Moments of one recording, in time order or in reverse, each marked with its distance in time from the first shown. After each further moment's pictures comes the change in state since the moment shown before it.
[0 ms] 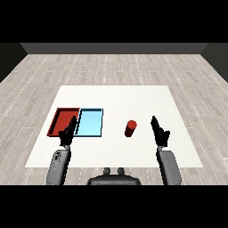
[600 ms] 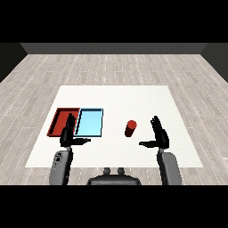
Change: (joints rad) left arm 0.013 -0.074 0.031 -0.055 0.029 0.006 -0.242; right arm 0.035 0.030 -0.040 -0.031 -0.102 0.127 -0.194
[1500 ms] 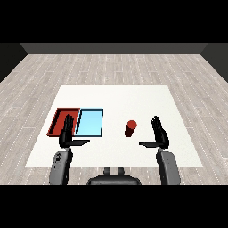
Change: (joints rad) left arm 0.006 0.000 0.032 0.052 0.030 -0.033 -0.159; right arm -0.015 0.015 -0.033 0.069 -0.012 0.051 -0.118
